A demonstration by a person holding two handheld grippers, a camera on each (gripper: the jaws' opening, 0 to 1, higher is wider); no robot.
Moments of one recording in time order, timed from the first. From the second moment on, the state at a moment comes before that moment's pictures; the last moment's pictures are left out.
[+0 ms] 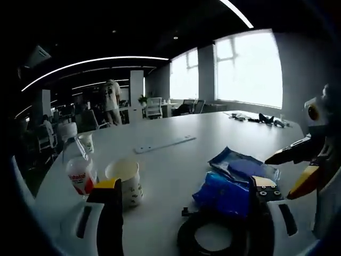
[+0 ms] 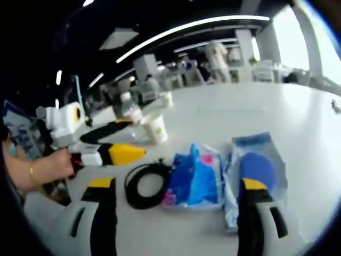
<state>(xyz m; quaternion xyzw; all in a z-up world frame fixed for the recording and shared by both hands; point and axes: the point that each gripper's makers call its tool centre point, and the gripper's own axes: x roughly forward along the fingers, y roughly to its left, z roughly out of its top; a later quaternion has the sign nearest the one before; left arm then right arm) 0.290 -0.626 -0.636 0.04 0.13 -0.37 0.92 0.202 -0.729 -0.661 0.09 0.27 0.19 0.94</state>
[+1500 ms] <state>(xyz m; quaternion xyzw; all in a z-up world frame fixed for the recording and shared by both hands) 0.311 -0.712 -0.626 0.03 0.14 -0.48 0.87 0.155 -0.813 -0.691 0.16 0.34 0.03 0.93</state>
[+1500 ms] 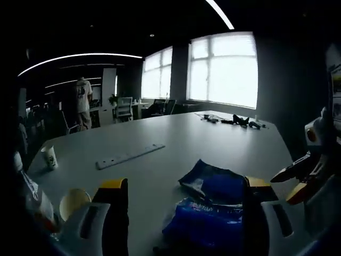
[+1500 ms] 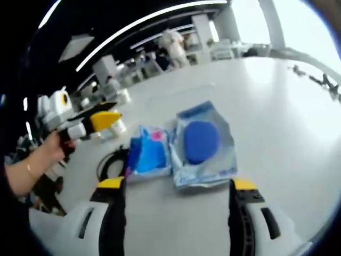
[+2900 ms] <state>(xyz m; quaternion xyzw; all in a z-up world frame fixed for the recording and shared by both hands) 0.353 -0.795 -0.688 0.17 0.20 -0.53 0.81 0.159 -0.825 -0.727 0.26 0.38 -0.05 0.88</state>
